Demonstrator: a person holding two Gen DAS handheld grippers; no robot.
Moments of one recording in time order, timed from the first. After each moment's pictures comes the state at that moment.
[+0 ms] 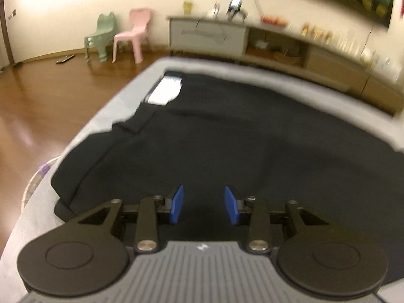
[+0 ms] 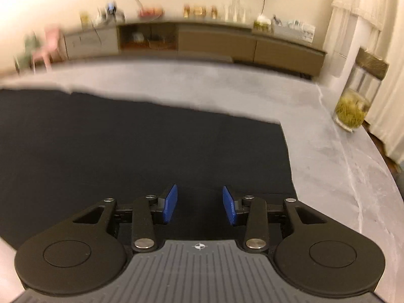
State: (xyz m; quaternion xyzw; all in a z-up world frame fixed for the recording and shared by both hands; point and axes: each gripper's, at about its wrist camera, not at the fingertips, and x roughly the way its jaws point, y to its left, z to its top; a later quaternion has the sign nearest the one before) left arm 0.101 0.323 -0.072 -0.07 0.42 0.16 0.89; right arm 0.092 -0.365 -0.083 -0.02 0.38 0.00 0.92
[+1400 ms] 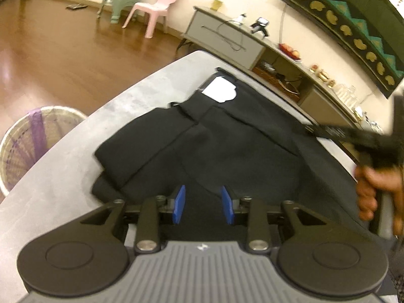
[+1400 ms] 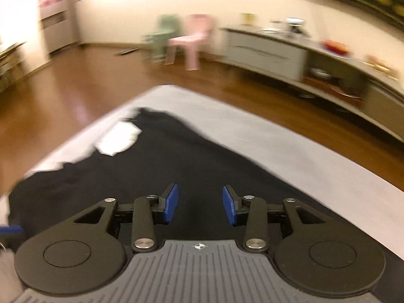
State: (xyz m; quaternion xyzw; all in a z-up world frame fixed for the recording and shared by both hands) left arm 0.038 0.437 -0.072 -0.26 0.38 0.11 0.88; right arm 0.251 0.262 -0.039 -0.10 0.37 0.32 0.87
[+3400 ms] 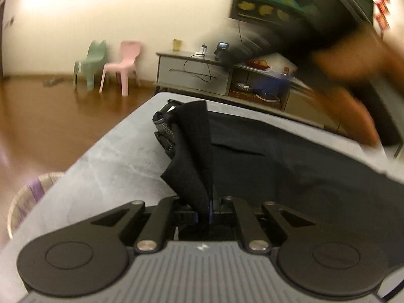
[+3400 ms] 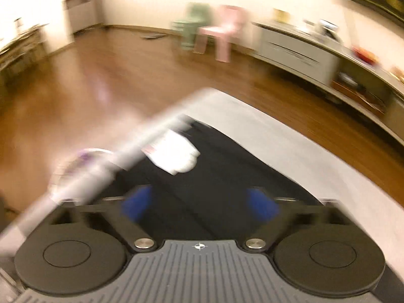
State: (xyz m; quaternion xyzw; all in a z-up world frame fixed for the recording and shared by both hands) left arm 0.023 0.322 -0.051 -0.06 0.29 0.08 0.95; right arm 0.296 0.374 -0.010 -0.15 0.38 0.38 0.83
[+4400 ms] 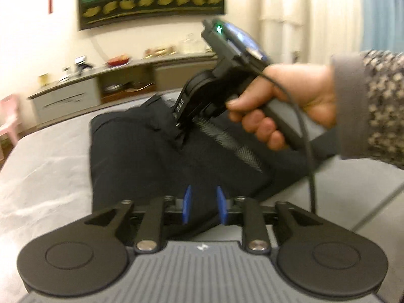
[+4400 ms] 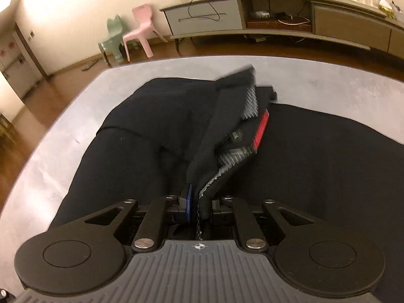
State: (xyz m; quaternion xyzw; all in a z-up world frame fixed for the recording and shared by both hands) left arm -0.032 0.146 -0.045 0.07 0.28 -0.22 0.93; right arm 0.294 0.069 -0.172 0.05 0.44 0.23 0.87
